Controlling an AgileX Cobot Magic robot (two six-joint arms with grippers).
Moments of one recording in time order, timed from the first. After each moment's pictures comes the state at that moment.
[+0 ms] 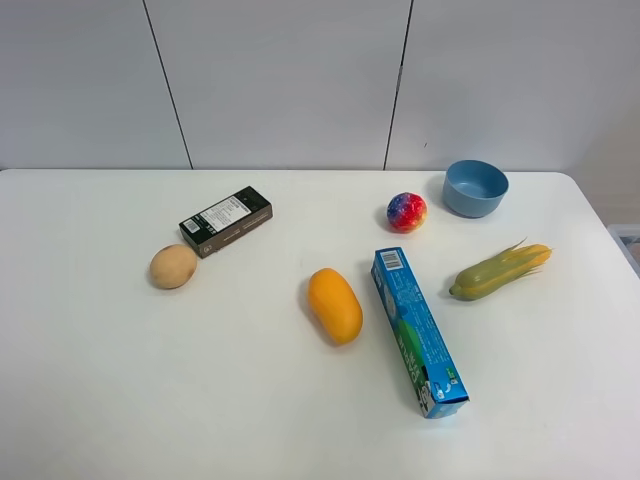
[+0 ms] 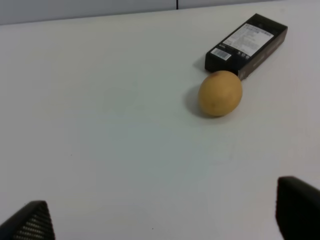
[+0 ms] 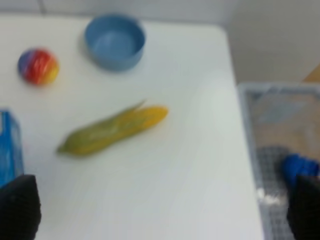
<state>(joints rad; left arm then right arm) 0.02 -0.01 -0.51 -0.01 1.05 0.03 -0.06 0.72 -1.17 -0.01 1.22 -0.12</state>
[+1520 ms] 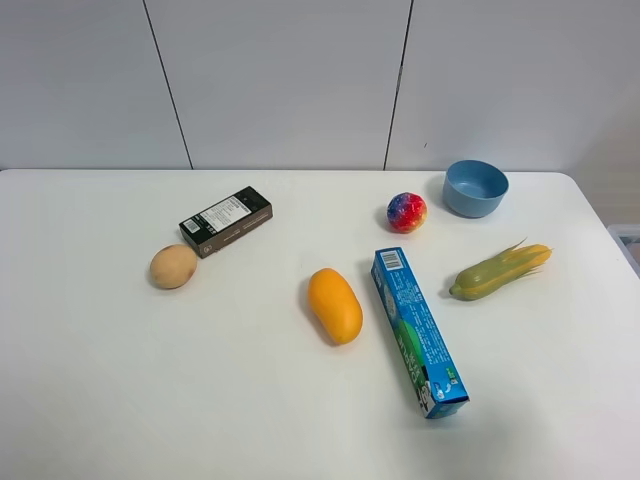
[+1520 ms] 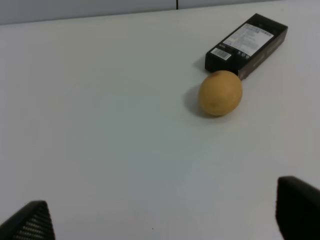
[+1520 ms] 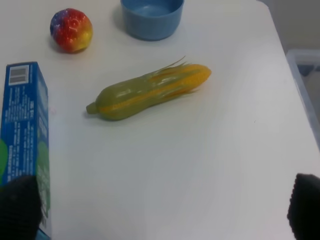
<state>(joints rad) 0.02 -0.01 -0.51 -0.01 1.05 0.03 -0.06 0.00 -0.50 0.07 1.07 -0.08</state>
